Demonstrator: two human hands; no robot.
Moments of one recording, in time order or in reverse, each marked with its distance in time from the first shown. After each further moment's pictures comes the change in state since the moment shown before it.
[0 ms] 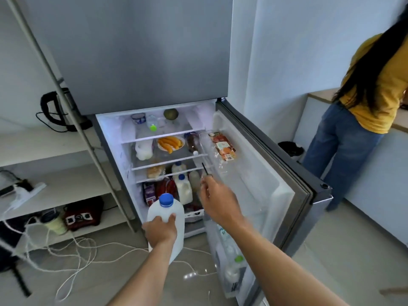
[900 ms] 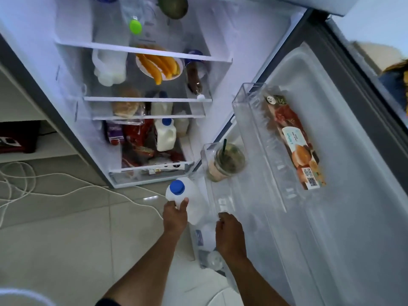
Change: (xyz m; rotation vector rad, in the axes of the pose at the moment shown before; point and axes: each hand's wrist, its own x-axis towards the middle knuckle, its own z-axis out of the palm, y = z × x) left_hand 0.158 -0.061 0.204 -0.344 -0.431 -0.275; right_hand 0.030 0.147 0.197 -0.206 -0.392 0.755
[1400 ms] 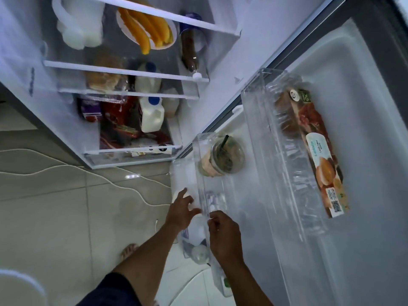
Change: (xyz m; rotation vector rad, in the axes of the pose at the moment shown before) left_hand 0.041 -0.037 0.055 0.548 -0.443 0.299; right_hand 0.015 0.005 -0.003 -0.004 0.046 -0.033
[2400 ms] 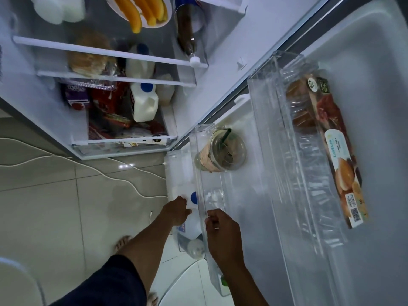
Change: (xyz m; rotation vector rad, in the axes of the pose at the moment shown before) left_hand 0.033 -0.030 0.024 0.372 -0.356 -0.093; right_hand 0.003 0.006 0.005 0.014 0.005 -0.006
